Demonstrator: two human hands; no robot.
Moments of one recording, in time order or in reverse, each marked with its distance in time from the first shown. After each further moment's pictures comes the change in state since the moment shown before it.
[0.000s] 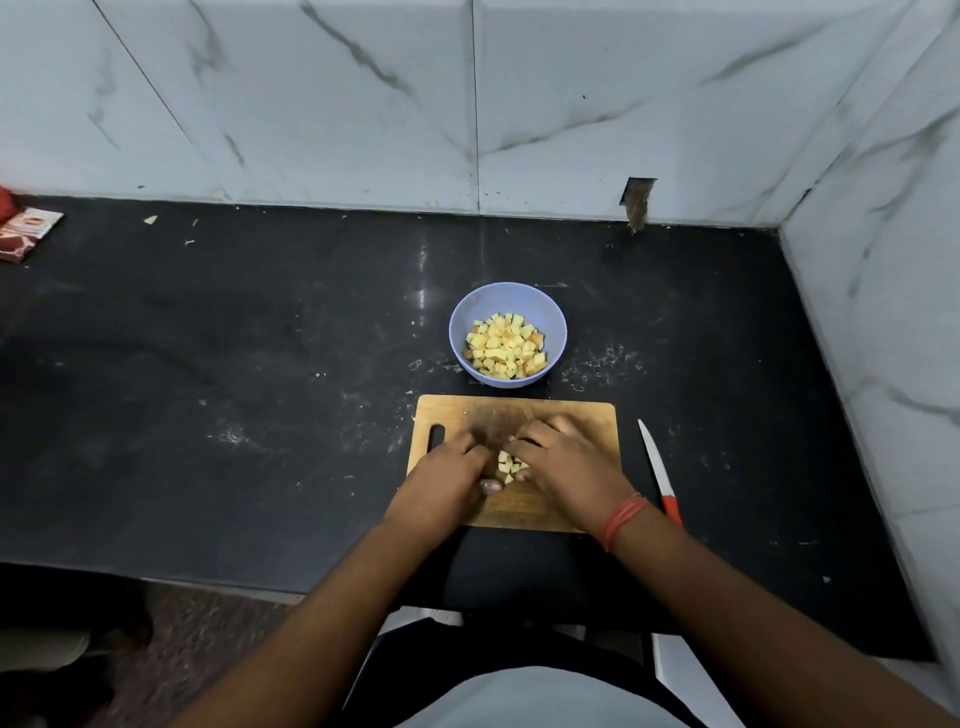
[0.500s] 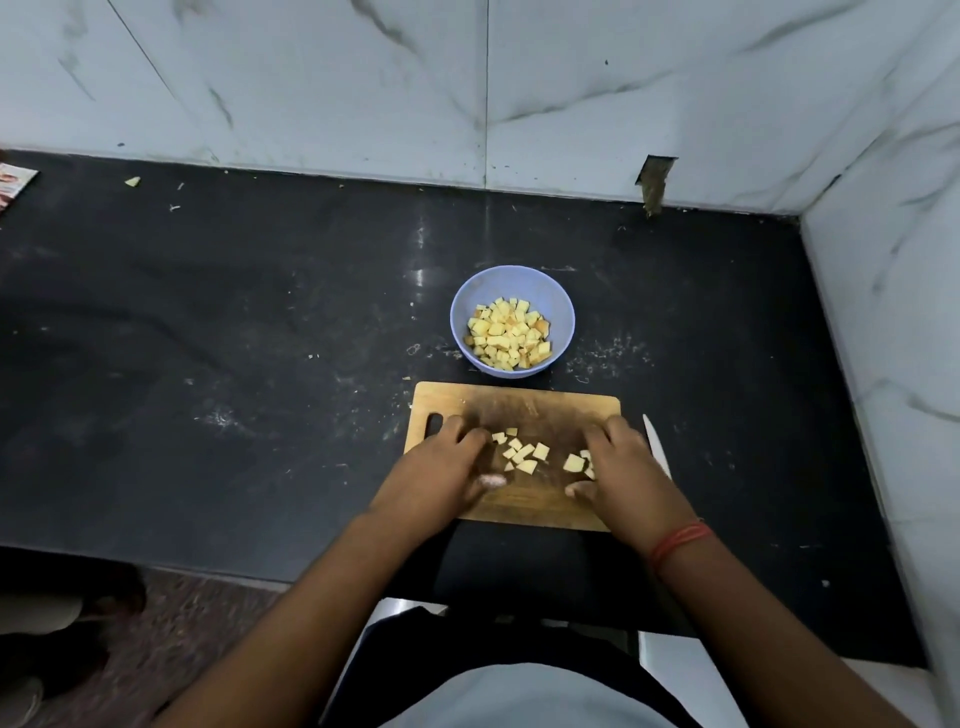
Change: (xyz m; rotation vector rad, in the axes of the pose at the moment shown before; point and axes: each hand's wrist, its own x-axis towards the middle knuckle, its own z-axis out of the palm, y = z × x) left_hand -0.001 -0.003 -0.008 0.036 -0.099 -0.076; right_hand -0.038 0.019 -0.022 0.113 -0.123 0.432
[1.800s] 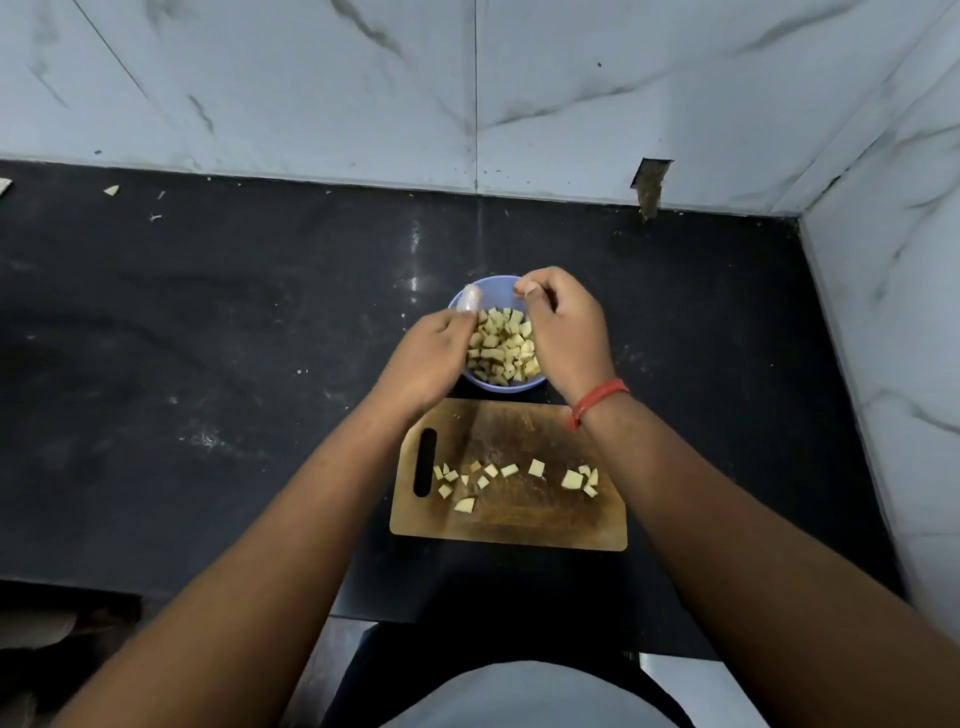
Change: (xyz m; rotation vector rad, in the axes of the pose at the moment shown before) left_hand 0.076 0.016 -0.105 -0.855 0.242 -0.216; right_hand 0.120 -0.075 -0.079 0.878 0.528 -0.029
